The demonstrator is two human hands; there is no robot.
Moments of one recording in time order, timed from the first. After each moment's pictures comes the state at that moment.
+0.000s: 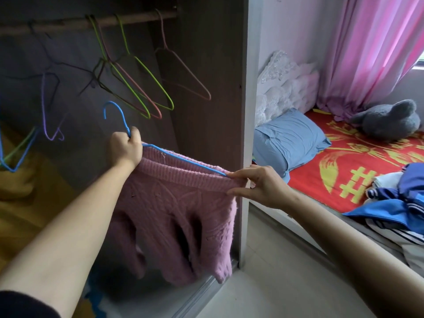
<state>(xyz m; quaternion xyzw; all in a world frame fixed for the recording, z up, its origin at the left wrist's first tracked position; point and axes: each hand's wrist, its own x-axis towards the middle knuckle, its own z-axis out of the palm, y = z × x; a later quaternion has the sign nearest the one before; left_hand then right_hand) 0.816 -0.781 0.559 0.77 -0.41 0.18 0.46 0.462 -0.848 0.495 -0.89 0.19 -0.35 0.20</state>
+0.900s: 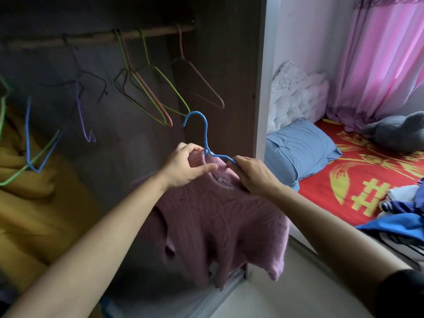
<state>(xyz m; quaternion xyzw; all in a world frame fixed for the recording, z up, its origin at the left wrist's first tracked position) 0.745 -0.767 0.552 0.69 -0.63 -0.10 0.35 0.524 -0.863 0.511 -0.90 0.26 -0.33 0.12</state>
